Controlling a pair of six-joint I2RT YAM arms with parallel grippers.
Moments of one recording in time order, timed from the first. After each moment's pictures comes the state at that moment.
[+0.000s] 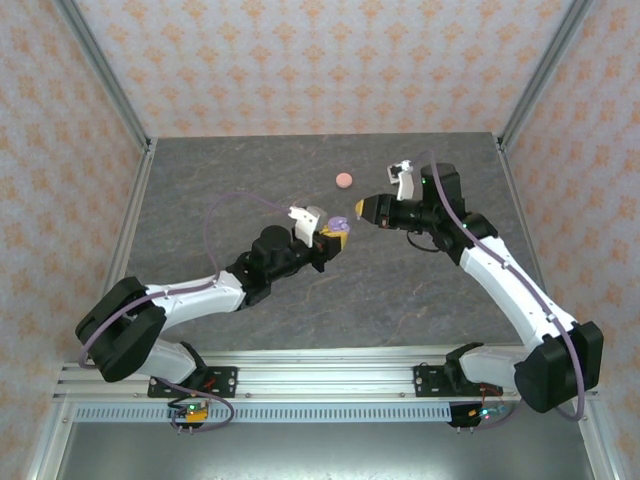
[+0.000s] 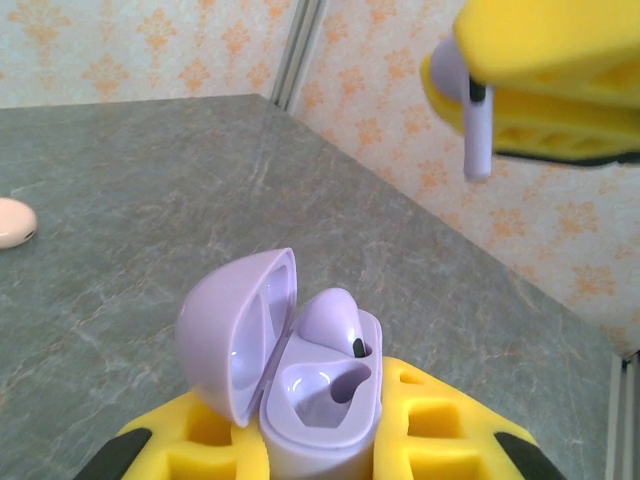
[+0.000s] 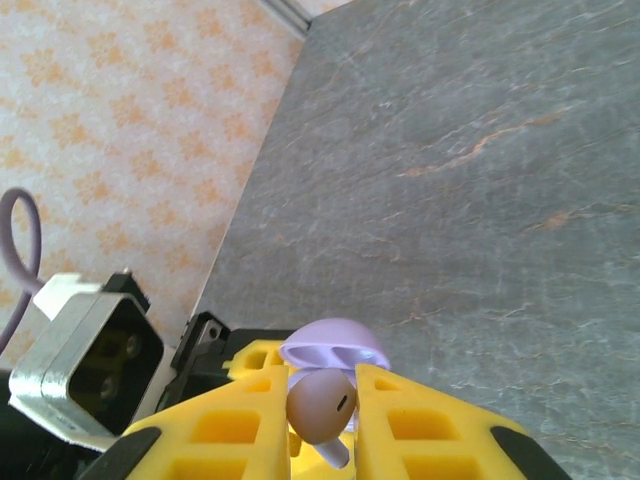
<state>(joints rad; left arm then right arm) -0.74 1.41 0.67 0.58 0.13 -0.33 0.38 1.21 1.06 -0.38 -0.61 0.54</state>
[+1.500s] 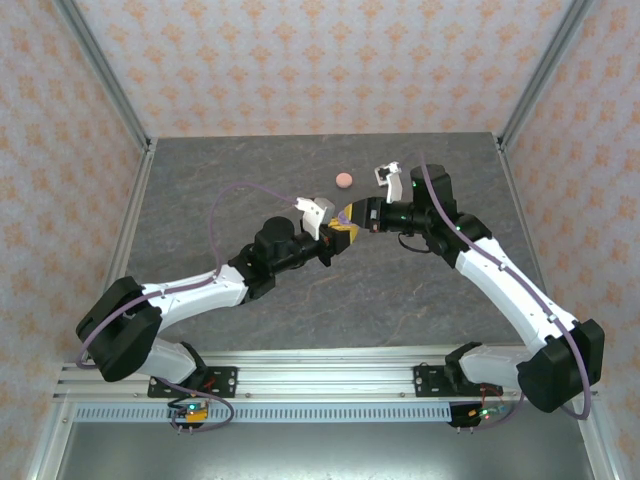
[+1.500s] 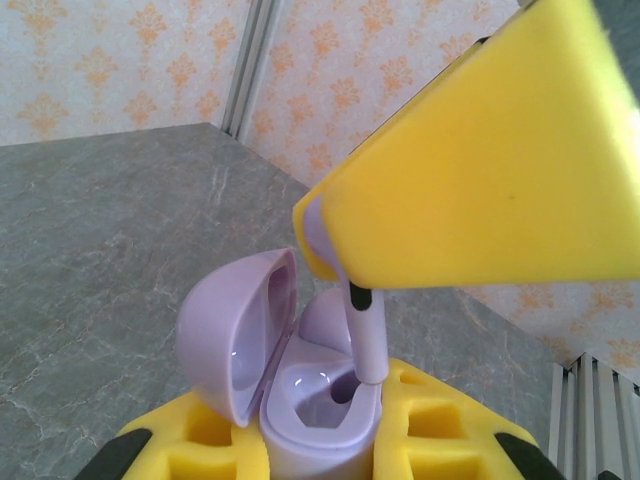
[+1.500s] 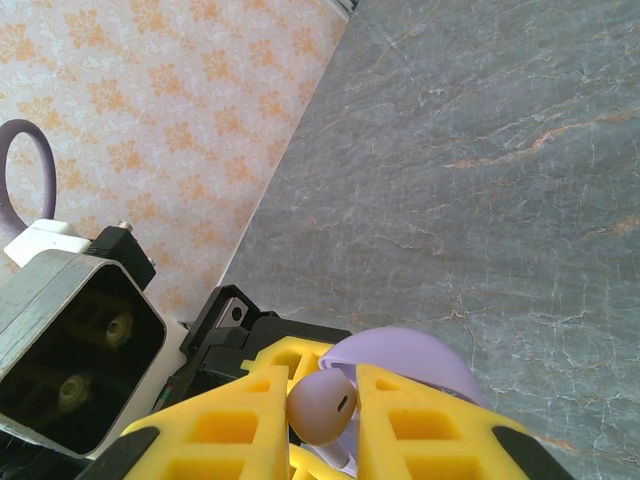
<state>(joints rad) -0.75 1.42 0.76 0.53 0.19 -0.34 0.46 1.21 1.08 -0.36 -0.61 0.54</state>
